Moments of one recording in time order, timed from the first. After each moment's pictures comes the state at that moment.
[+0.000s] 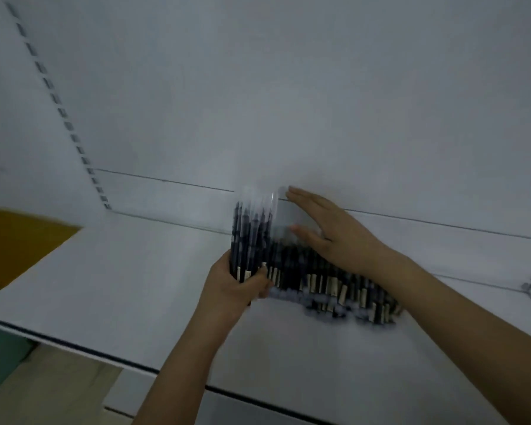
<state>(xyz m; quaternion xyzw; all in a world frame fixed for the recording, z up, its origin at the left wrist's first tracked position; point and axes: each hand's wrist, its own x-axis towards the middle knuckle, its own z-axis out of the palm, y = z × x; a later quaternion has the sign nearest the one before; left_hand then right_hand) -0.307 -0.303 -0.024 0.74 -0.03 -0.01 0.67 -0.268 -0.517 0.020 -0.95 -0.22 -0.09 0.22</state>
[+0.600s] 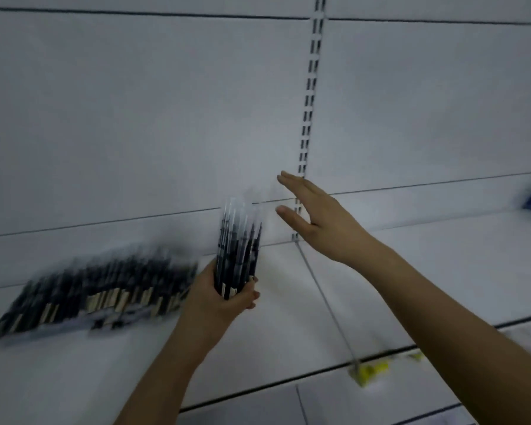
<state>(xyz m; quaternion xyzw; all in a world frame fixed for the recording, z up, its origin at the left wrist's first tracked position) -0.435 -0.563 -0.002 0.69 -0.24 -0.13 0.66 -0.474 -0.777 0.055 -0.95 0.02 -0.22 0.23</state>
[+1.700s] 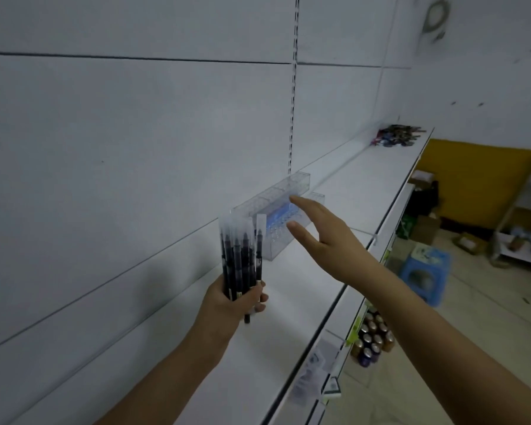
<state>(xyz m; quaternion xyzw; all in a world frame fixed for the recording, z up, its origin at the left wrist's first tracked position) -0.620 -1.140 -0.012 0.55 -0.39 -0.43 0.60 -0.797 -1.239 0.060 -0.85 0.39 -0.31 0.18</state>
